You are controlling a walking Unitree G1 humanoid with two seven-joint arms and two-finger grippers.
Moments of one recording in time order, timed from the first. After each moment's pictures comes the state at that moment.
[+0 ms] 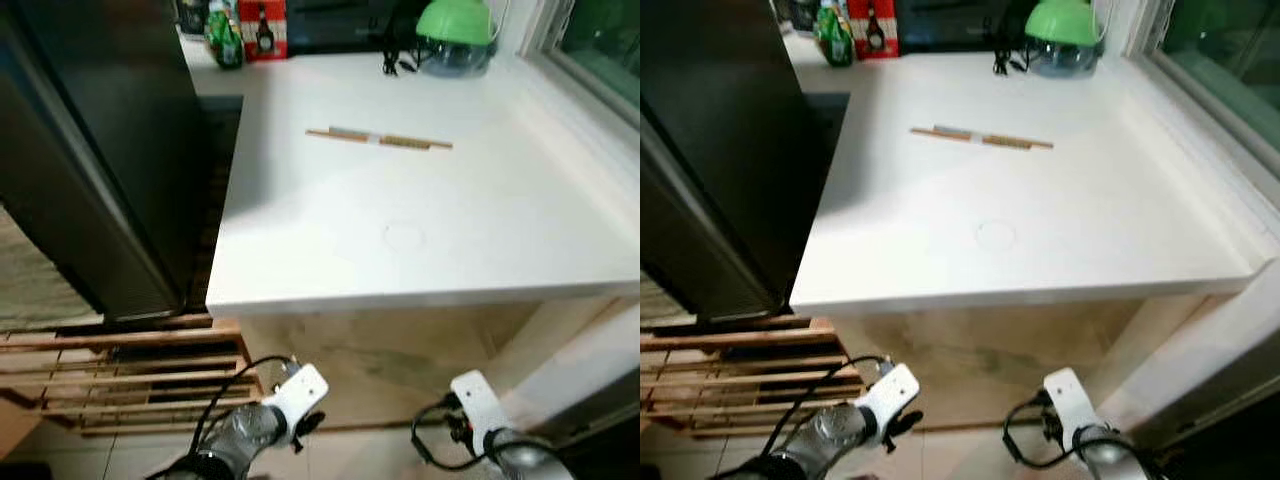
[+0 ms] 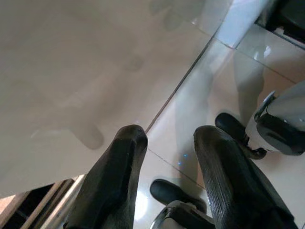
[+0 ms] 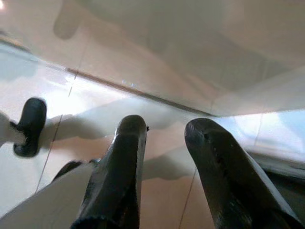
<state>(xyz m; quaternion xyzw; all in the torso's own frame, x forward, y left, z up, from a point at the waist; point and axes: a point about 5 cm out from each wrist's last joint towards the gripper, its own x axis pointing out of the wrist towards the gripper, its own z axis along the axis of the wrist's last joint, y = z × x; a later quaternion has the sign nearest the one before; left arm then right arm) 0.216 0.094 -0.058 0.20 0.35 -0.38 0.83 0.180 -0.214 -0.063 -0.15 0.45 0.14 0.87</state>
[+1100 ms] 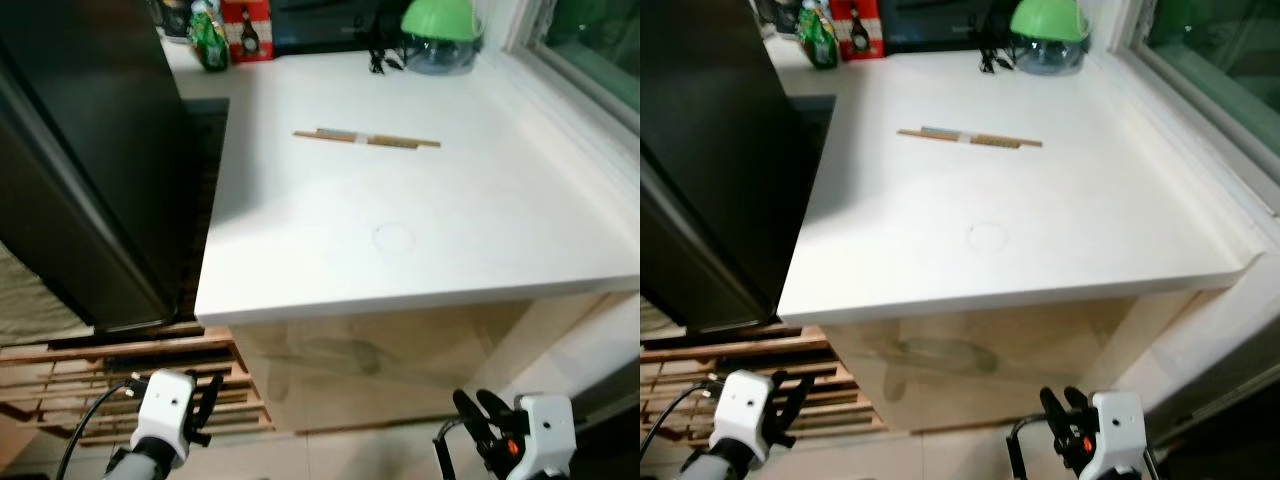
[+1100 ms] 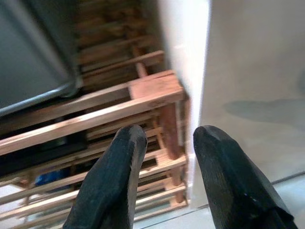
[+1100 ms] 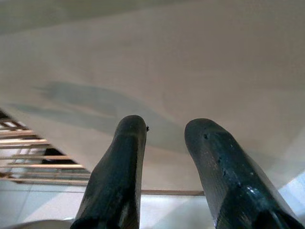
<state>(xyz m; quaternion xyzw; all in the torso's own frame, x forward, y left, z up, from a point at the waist) 0.149 0.210 0.024 0.07 0.18 -0.07 0.98 0.111 -0.189 0.063 0.06 0.20 0.11 0.97</state>
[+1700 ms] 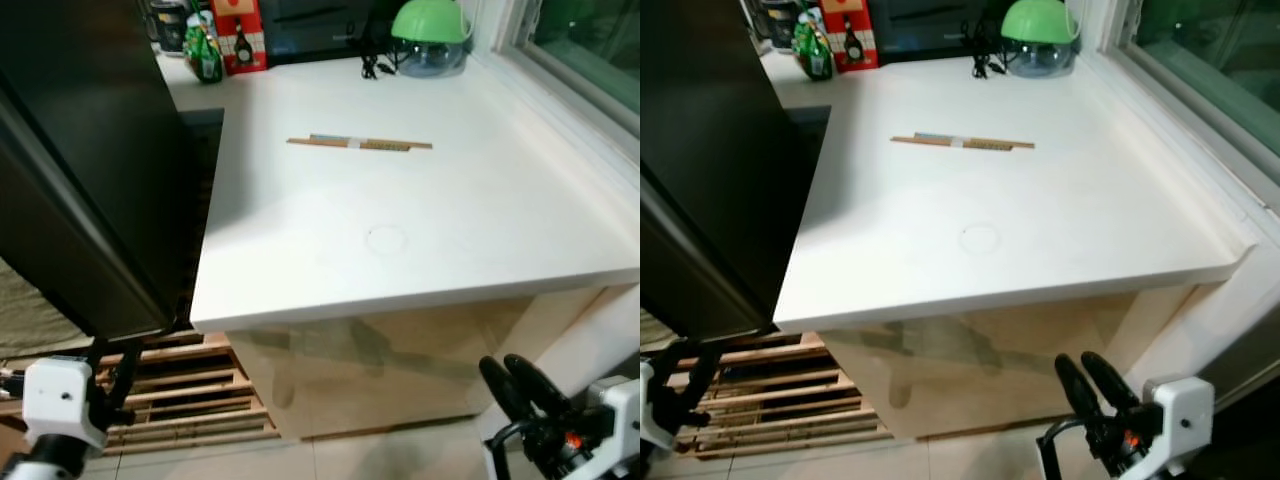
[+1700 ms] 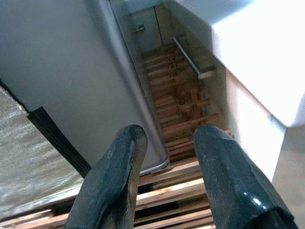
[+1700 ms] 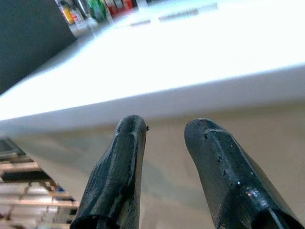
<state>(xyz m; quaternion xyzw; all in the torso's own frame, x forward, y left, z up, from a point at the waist) 0.145 0.262 0.098 0.11 0.09 -0.01 0.99 0.118 -0.200 0.139 0.10 0.07 0.15 0.98</state>
